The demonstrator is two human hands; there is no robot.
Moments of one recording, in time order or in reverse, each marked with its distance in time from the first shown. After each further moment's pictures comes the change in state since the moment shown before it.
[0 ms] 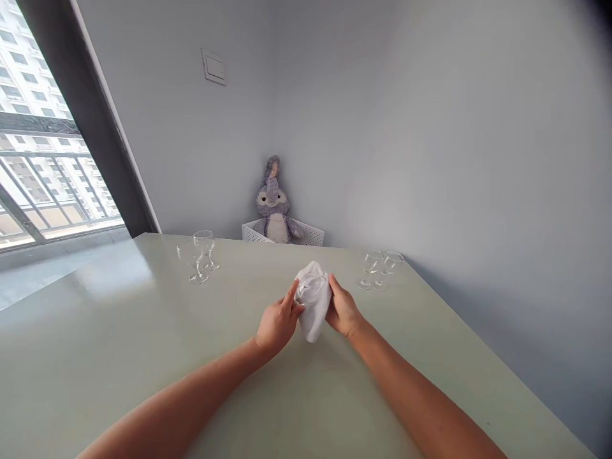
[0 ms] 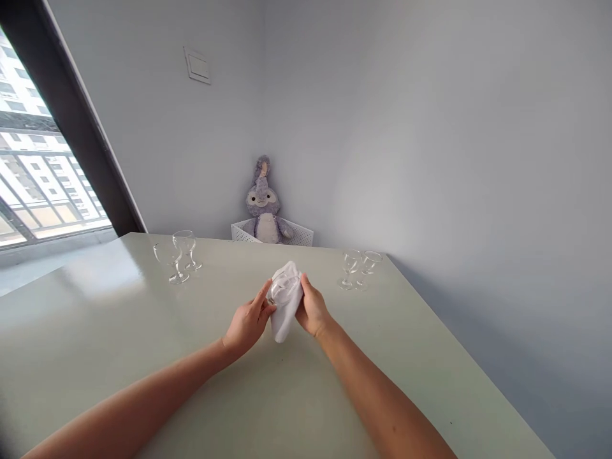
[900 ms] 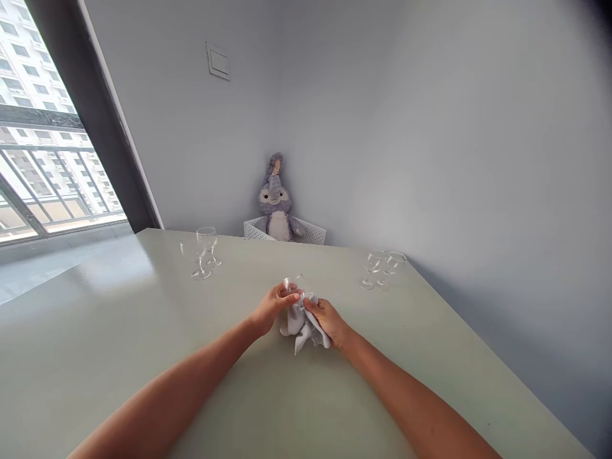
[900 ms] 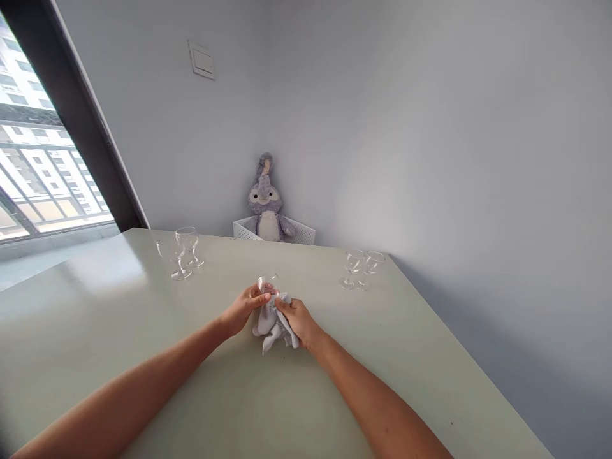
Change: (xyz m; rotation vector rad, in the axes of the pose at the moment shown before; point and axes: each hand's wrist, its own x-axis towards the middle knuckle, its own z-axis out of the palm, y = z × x) left_hand 0.020 -0.016 -0.017 -1.132 -0.239 -0.395; right_hand -0.010 0.036 0.004 -0.435 -0.124 0.007
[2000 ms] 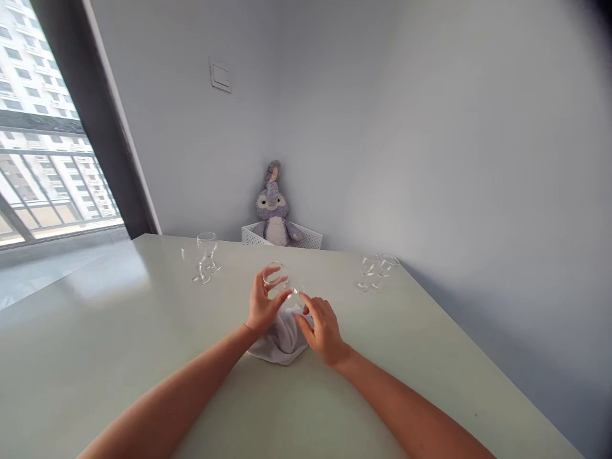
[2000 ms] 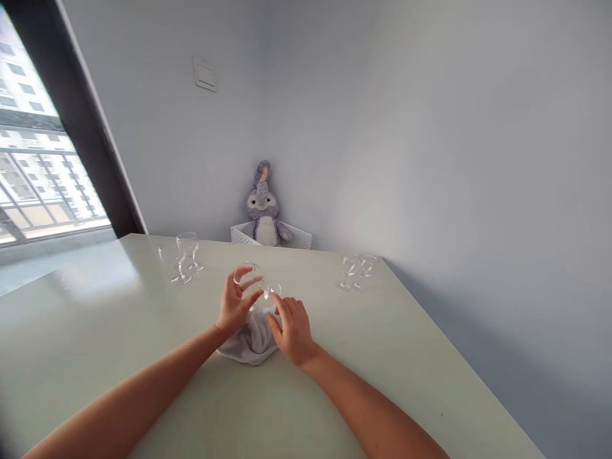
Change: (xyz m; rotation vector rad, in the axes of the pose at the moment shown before) left_hand -0.008 0.011 0.001 0.106 0.365 0.552; right_hand -0.023 0.002 0.009 -1.227 0.239 -0.873
